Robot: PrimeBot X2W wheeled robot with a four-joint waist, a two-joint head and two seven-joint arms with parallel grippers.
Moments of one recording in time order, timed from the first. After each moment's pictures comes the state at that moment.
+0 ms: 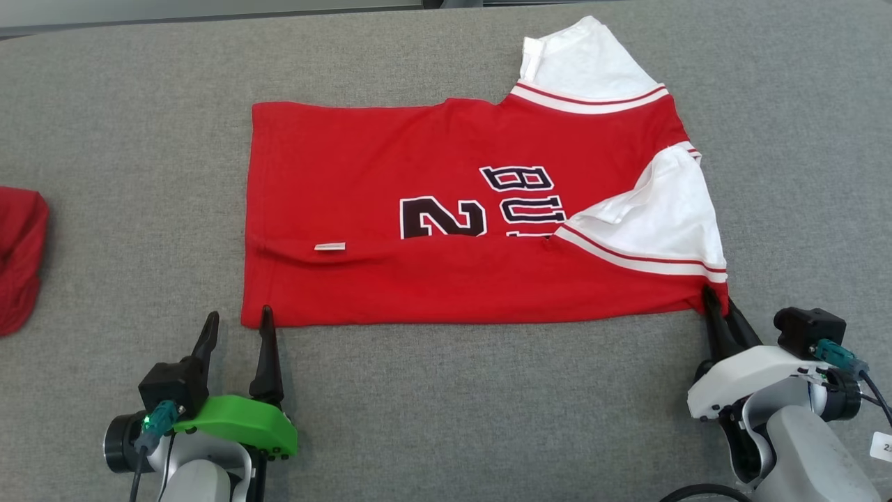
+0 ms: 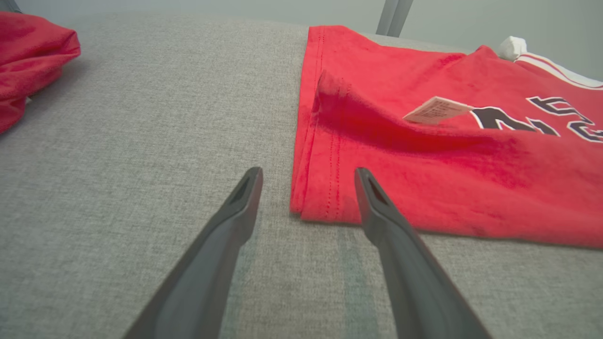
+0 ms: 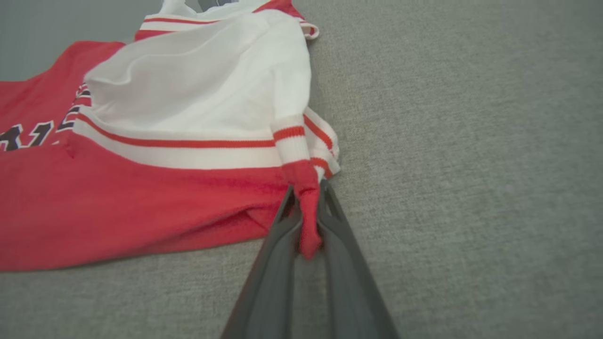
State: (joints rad) left arm -0.19 0.05 -0.06 0.44 -0.23 -0.04 -0.26; right arm -0.29 -0.14 0.02 0.62 0.35 0.13 -0.26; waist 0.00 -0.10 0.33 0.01
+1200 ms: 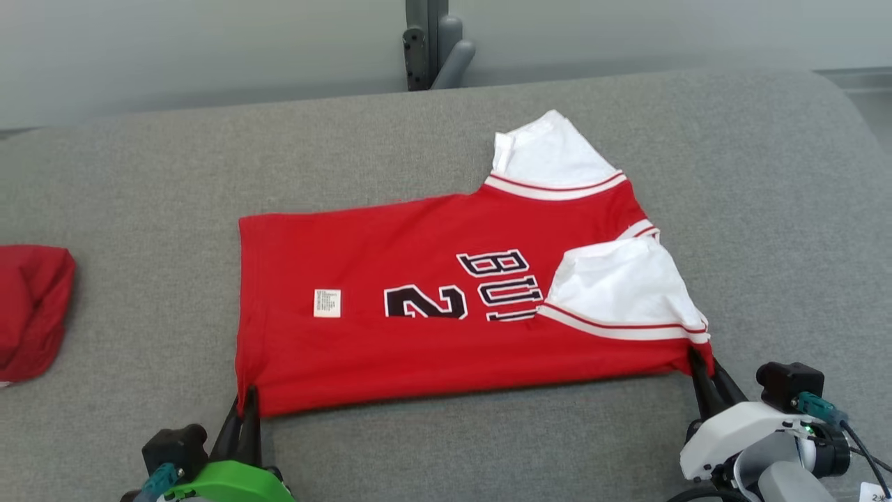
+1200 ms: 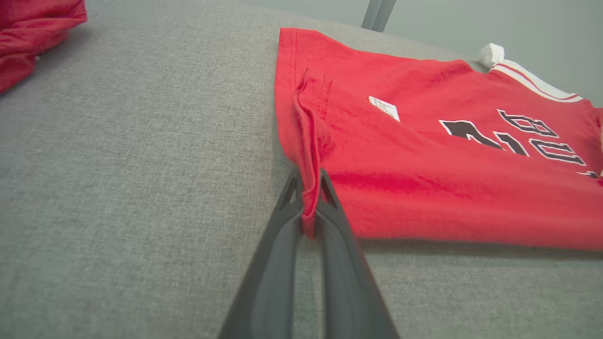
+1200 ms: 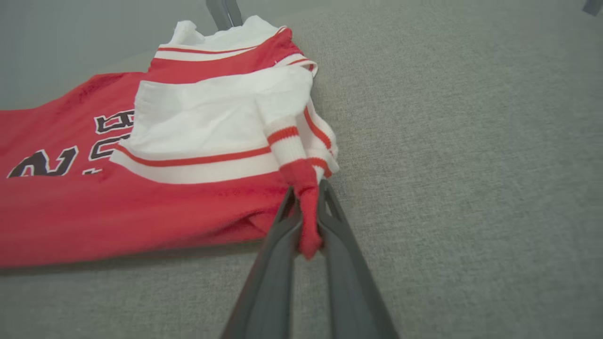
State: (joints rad) left arm -0.10 0.05 -0.03 0.53 -0.29 -0.11 -0.26; right arm -0.20 -0.14 0.08 0.62 0.36 0.13 -0.26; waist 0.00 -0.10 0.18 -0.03
